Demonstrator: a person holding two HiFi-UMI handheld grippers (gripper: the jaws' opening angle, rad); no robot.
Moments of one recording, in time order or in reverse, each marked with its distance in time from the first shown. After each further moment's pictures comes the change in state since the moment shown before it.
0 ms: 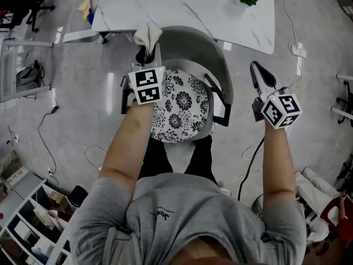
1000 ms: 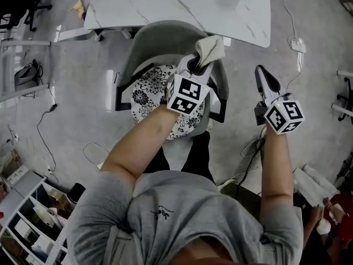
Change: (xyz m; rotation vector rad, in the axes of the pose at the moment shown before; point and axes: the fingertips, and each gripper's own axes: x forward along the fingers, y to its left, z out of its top) left arm -0.020 -0.225 -0.006 0.104 0.056 -0.537; right arm -0.041 -0.027 -0.019 0.044 -0.013 -0.041
